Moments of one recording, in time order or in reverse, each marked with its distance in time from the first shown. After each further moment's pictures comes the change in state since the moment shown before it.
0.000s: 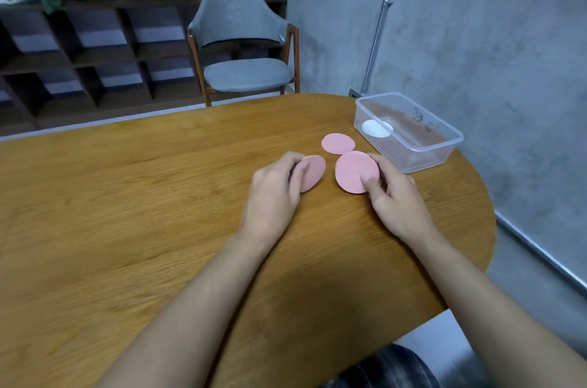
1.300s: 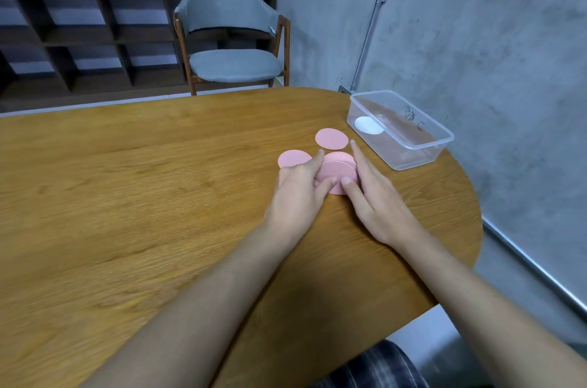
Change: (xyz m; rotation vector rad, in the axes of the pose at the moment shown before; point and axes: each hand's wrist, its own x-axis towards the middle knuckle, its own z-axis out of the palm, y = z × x) left_hand 0.000 0.023 0.029 -0.044 -0.251 -0.192; right_hand -0.009 -0.017 0.006 -0.204 -0.182 -0.137
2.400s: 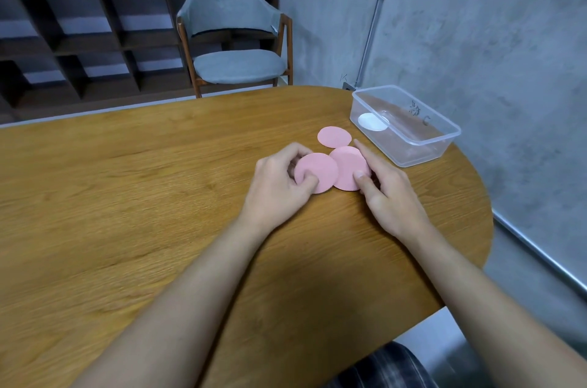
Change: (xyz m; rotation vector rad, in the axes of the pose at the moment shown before) left_hand 0.005 -0.018 -0.027 -0.130 0.085 0.105; right_hand 0.005 0.010 -0.004 0.112 0.124 0.043
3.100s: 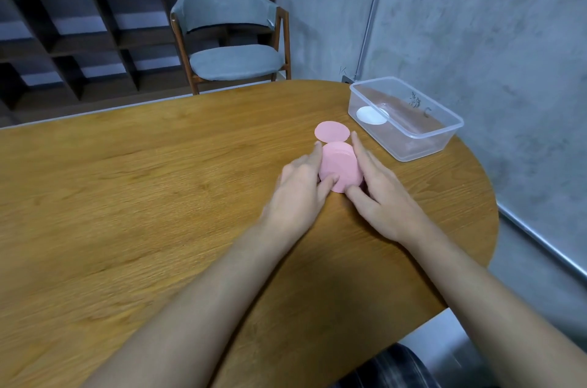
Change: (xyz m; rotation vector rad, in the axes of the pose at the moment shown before) left_hand -0.001 0.009 0.034 0.214 -0.198 -0.063; right_hand -0.002 0.001 0.005 -0.014 -0.168 -0.027
